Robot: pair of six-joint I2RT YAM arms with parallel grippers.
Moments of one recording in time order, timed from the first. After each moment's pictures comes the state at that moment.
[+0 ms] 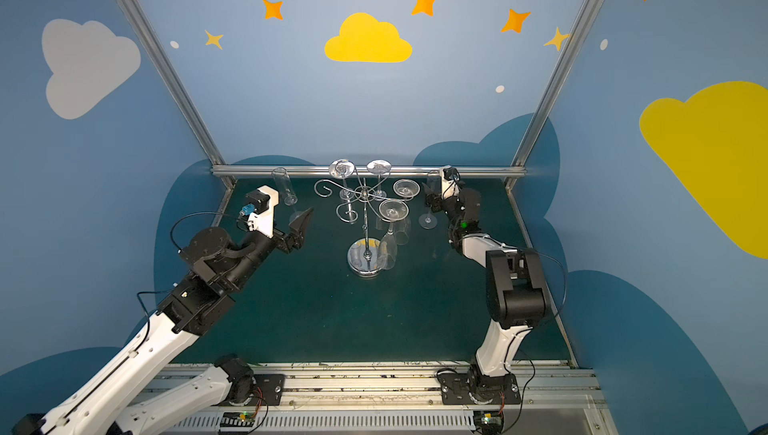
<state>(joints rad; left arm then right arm) -0.58 0.86 1.01 -0.09 -0.13 0.09 0.15 1.75 1.02 0.71 -0.24 -0.06</state>
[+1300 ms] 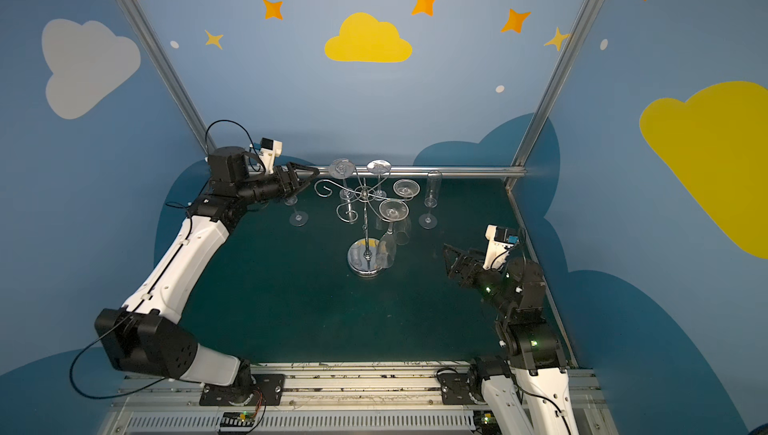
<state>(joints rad) -0.12 1.51 1.51 -0.33 0.77 -0.74 0.15 0.53 0.81 -0.58 -0.34 0.47</state>
